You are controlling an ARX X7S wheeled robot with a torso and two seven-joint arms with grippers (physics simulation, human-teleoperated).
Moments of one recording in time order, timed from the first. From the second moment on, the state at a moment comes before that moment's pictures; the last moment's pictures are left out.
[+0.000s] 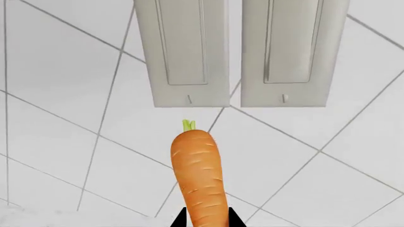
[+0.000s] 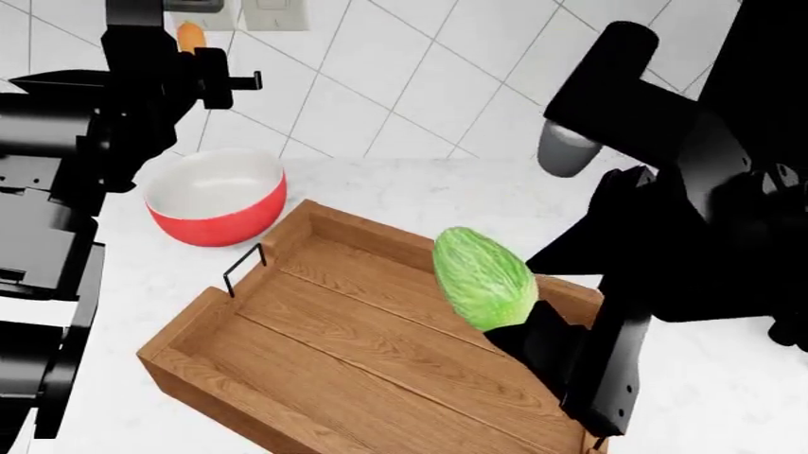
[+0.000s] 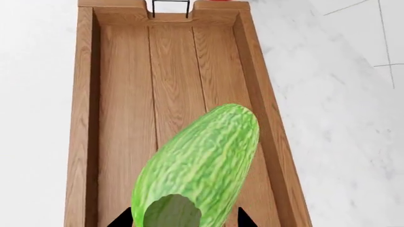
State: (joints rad) left arm -1.52 -0.31 0.53 -0.89 -0.59 -0.69 -0.19; right arm 1.97 0.77 -1.10 -0.10 2.45 1.54 0.65
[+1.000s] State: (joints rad) left arm -1.51 -0.27 0.52 -1.02 -0.58 -0.59 -0.16; right arm 2.09 0.71 -1.41 -0.04 2.27 1.55 0.31
